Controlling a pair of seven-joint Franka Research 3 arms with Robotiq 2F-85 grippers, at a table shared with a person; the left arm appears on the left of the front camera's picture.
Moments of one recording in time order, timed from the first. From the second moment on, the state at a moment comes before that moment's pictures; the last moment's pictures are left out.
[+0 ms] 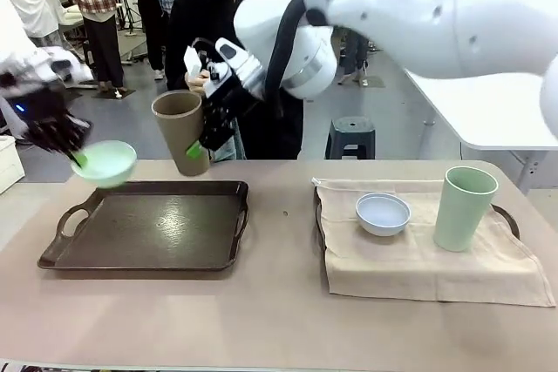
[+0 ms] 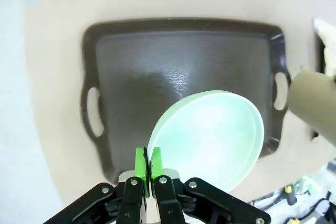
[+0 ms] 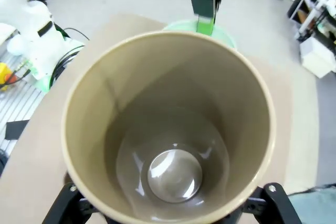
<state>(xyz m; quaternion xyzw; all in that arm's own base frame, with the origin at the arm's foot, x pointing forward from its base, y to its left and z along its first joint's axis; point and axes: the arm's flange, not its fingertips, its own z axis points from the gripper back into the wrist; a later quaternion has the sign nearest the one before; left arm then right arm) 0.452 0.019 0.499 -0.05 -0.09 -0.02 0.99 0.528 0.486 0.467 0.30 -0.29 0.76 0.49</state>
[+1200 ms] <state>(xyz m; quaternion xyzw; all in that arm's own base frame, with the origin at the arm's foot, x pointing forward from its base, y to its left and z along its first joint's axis) 0.417 0.033 0.565 -0.03 -0.13 -0.01 0.99 0.508 0.468 0.510 0.29 -0.28 0.77 0.50</state>
